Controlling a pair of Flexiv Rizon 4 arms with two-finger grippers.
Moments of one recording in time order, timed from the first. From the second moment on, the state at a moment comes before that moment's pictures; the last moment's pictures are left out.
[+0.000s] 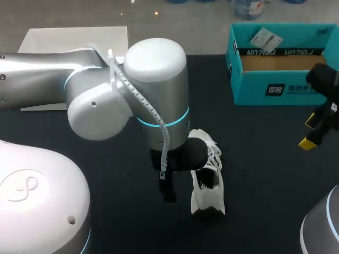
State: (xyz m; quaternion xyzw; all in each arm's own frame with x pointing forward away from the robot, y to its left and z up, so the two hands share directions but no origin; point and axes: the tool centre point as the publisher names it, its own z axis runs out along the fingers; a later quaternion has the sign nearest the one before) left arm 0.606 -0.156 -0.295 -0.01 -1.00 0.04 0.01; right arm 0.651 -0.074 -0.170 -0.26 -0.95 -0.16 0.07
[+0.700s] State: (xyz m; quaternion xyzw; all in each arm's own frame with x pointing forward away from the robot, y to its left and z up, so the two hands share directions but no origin) left arm 0.568 -0.181 -0.293 -0.01 -1.00 0.03 0.02; right arm 0.651 -0.074 -0.170 -0.26 -0.95 -0.16 0.07
